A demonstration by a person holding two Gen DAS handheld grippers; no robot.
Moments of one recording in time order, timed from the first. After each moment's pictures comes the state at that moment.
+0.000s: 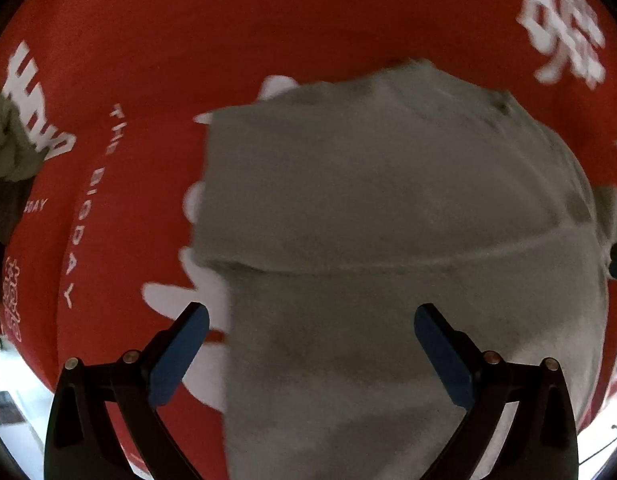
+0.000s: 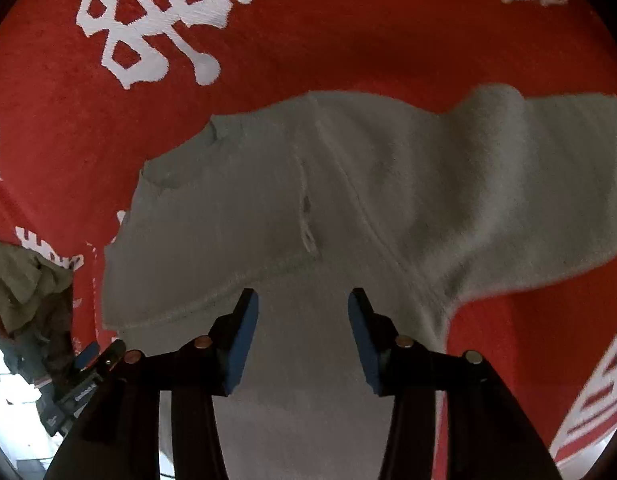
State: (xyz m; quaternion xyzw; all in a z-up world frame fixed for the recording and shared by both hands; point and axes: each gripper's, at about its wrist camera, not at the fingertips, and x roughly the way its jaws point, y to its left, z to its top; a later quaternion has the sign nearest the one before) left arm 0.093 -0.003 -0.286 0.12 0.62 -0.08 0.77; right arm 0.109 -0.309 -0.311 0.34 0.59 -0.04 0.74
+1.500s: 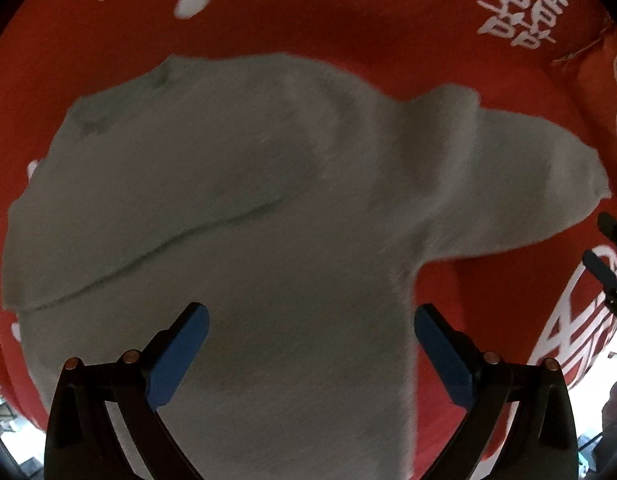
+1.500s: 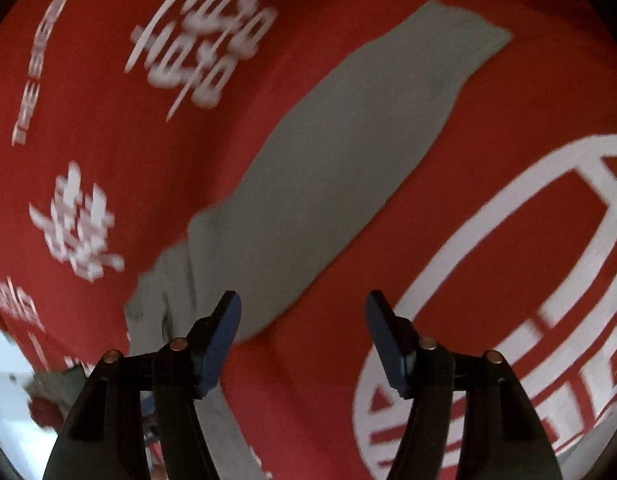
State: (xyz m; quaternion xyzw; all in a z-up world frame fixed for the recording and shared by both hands) left arm 0.034 -0.291 -0.303 0.16 0.65 -0.20 0.72; right arm -0.058 -0.543 -0.324 0.51 0.44 -0.16 0.72
